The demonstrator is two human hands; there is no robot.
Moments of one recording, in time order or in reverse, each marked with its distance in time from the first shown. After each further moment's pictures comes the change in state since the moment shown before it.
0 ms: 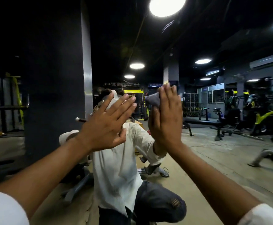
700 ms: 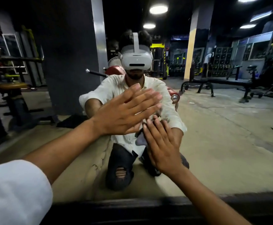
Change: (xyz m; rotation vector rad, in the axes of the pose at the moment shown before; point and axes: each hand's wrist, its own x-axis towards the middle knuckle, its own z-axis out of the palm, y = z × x) left_hand -0.051 0.128 0.023 -0.069 -0.123 0.291; right_hand -0.255 0.048 -0.011 0.075 -0.337 -0.394
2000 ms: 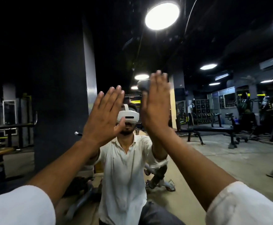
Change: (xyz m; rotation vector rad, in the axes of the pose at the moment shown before) left_hand 0.130 -0.116 -0.031 0.102 0.172 -0.550; right_hand 0.278 0.142 -0.130 -0.102 0.448 0.433
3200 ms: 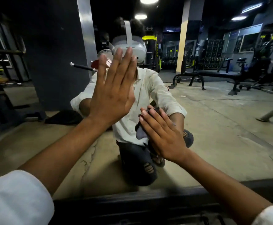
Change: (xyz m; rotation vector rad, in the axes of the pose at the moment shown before) left_hand -0.125 0.095 0.003 -0.068 -0.123 -0.094; right_hand -0.295 0.069 -0.058 0.057 -0.574 -0.586
